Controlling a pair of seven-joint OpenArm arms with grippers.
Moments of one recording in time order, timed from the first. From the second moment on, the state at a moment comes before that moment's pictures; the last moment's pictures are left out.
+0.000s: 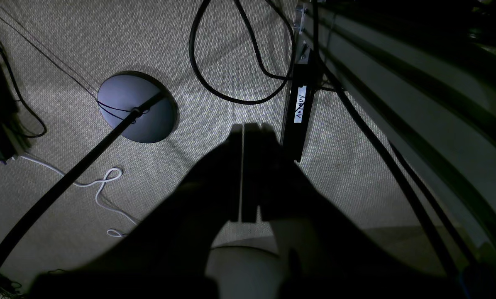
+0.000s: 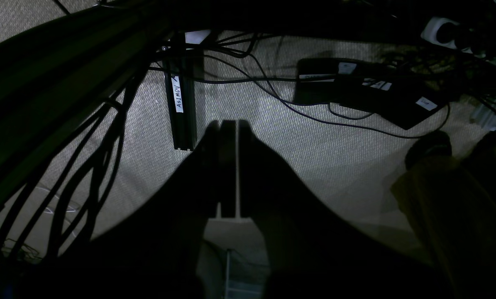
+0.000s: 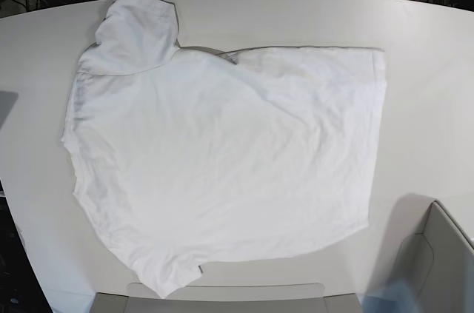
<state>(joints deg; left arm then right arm) 1.9 2.2 -4.4 1.0 -0.1 2.8 -2.2 1.0 2.0 -6.4 2.4 2.4 5.1 -3.0</state>
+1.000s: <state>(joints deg) 11.7 -0.9 -4.5 1.0 -0.3 2.8 -30.9 -7.4 5.9 -6.1 2.5 6.9 5.4 11.2</state>
